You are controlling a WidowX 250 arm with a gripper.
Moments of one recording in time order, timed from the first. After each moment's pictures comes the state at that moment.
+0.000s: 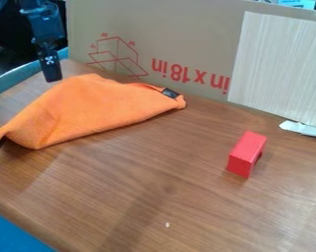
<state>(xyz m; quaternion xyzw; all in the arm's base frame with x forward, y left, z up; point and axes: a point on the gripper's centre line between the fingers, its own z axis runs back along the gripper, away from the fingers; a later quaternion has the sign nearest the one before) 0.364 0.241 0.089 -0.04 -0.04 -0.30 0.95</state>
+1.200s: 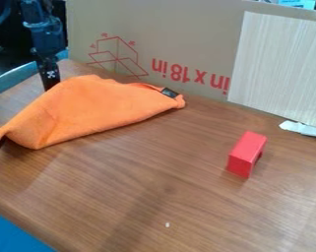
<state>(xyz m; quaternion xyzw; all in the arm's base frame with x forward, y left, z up) 0.367 0.251 0.069 0.02 -0.03 -0.29 0.96</state>
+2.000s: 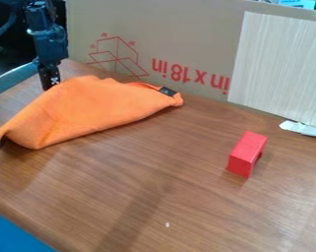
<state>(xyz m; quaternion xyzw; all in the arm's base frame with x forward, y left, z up) 0.365 0.251 0.055 0.01 0.00 -0.26 0.96</state>
